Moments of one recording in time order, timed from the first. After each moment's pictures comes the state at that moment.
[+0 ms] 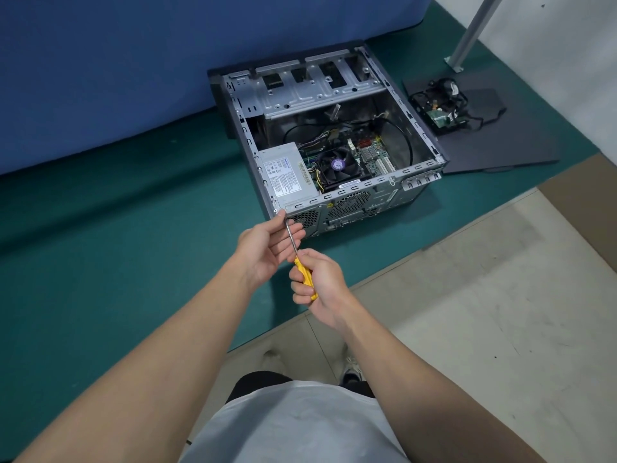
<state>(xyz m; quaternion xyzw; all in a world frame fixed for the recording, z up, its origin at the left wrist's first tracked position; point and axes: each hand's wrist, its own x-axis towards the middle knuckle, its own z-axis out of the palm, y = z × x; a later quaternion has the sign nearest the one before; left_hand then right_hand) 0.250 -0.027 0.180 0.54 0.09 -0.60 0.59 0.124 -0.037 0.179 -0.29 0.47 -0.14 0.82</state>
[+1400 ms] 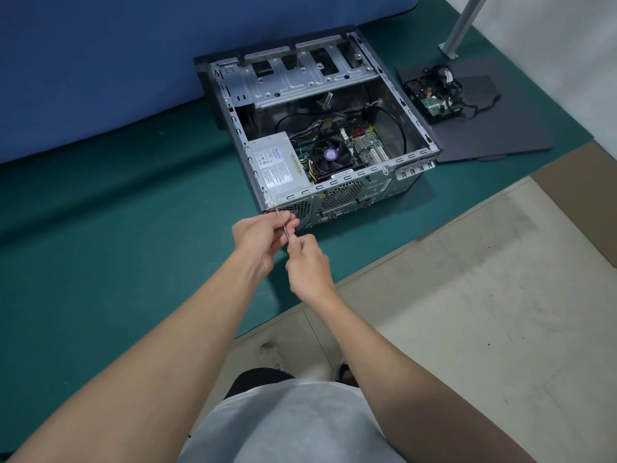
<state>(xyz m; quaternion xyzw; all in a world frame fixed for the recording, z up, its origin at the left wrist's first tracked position) 0.232 -0.035 0.185 0.61 0.08 -0.50 0.60 0.137 -0.032 0.176 -0.60 0.55 -0.11 0.56</state>
